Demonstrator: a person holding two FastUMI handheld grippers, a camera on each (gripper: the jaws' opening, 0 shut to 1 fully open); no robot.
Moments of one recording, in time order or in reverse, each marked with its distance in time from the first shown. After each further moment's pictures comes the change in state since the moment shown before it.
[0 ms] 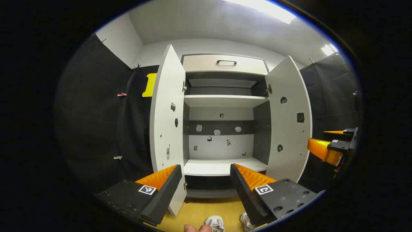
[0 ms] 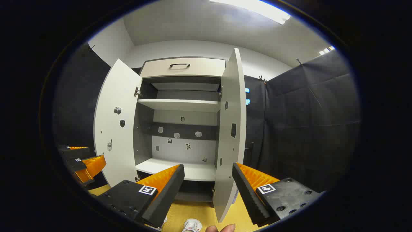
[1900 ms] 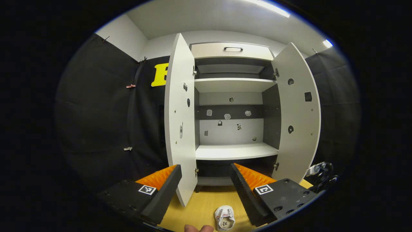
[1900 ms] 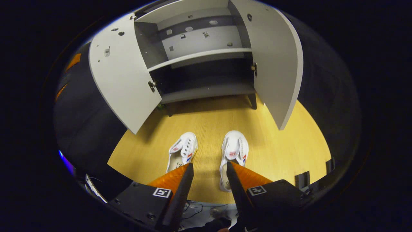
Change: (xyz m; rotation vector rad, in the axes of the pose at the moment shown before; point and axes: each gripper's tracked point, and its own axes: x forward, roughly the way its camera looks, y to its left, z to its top) left arm -0.021 0.024 -0.071 0.028 0.108 0.090; right arm -0.103 0.092 -0.399 0.228 0.924 0.177
